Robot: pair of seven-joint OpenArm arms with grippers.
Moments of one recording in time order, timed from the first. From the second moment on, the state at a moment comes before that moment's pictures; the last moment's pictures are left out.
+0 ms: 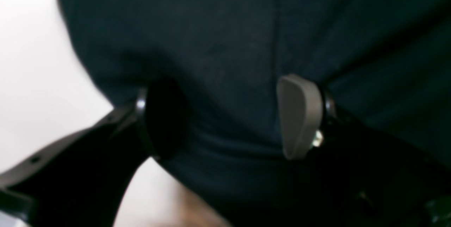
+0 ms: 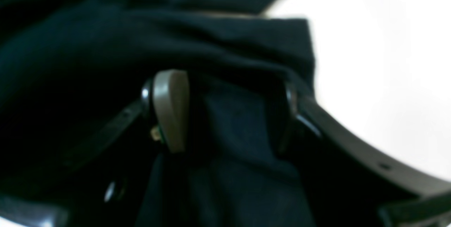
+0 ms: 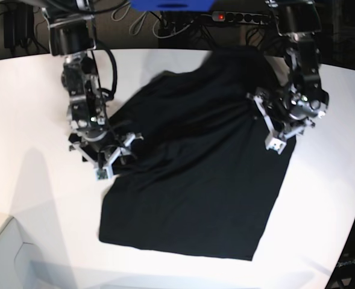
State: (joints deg) left arm 5.2 -5.1 -13.2 94.5 -0.4 -32.9 61.4; right arm 7.2 5.3 -3.4 72.0 1.7 2.8 -30.0
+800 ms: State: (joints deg) left arm -25.3 -6.7 -13.7 65.0 4.2 -32.5 49.3; right arm -19.8 -1.2 -9.9 101.6 0.0 0.0 -31.8
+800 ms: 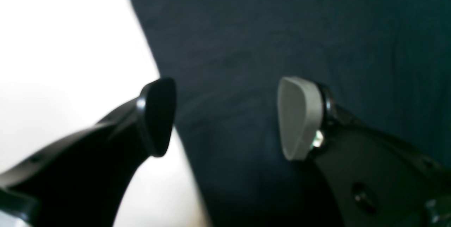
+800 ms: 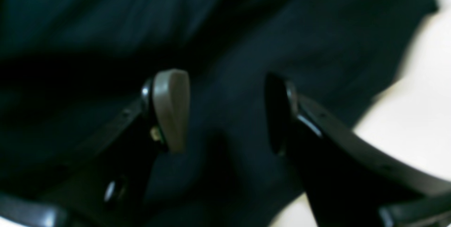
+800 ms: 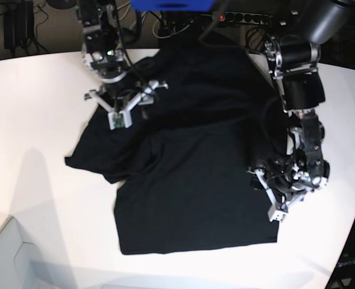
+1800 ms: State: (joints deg) left arm 2.2 1.5 -13.6 100.2 15.7 -33.7 61.5; right arm 18.7 8.0 -0.4 60.3 0.0 1.0 -25.1
